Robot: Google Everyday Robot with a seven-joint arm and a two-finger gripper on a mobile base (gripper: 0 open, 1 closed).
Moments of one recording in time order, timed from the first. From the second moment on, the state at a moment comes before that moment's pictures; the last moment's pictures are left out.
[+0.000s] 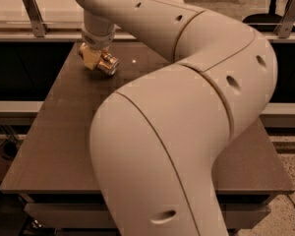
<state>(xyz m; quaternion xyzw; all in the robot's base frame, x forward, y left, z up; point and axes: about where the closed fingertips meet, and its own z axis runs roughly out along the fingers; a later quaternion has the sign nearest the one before) 0.751 0.152 0.857 -0.51 0.82 0.01 0.25</state>
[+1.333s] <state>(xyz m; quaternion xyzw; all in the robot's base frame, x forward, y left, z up) 0.756 0.183 0.826 -0.56 0.81 -0.02 0.17</state>
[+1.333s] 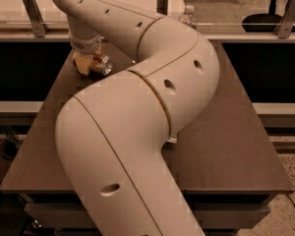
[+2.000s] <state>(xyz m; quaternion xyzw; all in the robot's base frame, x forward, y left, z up) 0.756 0.183 0.827 -0.56 0.81 -0.03 0.17</state>
